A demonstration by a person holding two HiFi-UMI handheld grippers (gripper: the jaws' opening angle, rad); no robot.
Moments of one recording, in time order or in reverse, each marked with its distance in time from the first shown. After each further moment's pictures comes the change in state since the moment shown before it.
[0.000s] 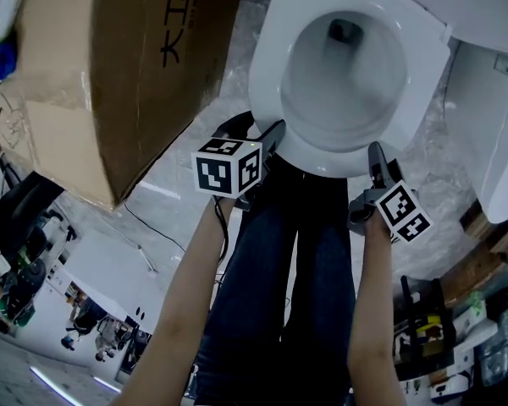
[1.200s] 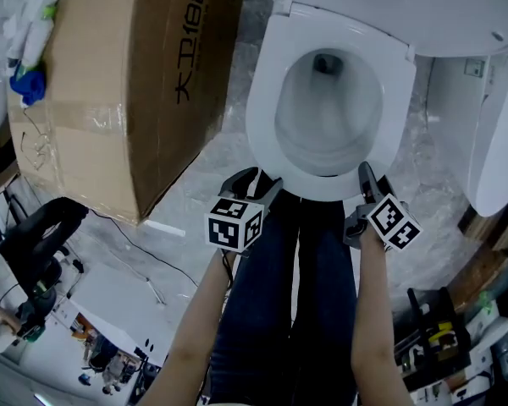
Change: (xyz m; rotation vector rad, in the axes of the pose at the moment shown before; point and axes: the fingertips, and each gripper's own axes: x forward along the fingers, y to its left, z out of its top) left arm -0.064 -0.045 -0.034 0.108 0.036 -0.025; right arm -0.039 0.019 0.015 0.004 -0.028 0.008
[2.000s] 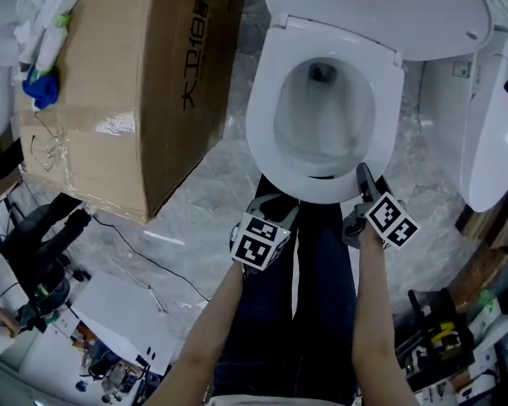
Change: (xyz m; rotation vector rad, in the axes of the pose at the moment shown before) left arm -0.008 -0.071 -0.040 0.206 0.148 -0.108; right arm -0.022 0.015 0.015 0.005 -0.022 -0.002
